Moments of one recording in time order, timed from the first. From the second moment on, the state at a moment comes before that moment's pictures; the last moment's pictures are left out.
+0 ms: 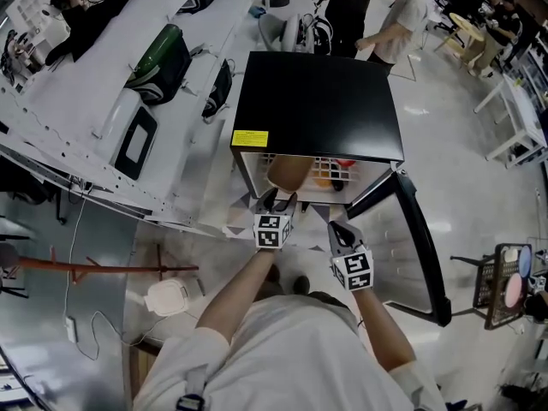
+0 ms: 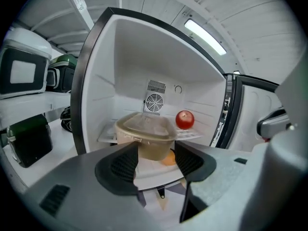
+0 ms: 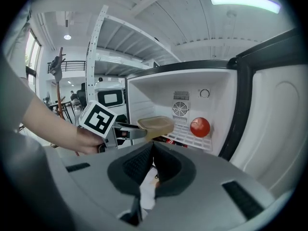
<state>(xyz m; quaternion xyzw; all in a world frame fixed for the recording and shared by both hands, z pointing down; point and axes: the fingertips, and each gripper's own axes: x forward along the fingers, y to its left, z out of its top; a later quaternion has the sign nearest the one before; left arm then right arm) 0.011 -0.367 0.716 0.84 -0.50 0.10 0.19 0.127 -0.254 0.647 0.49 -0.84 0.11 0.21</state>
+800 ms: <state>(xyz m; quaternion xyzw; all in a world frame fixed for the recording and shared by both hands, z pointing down) 0.031 -0.402 0.720 0.82 -0.52 0.09 0.21 0.145 -0.253 0.646 0.47 -0.85 0.10 0.20</state>
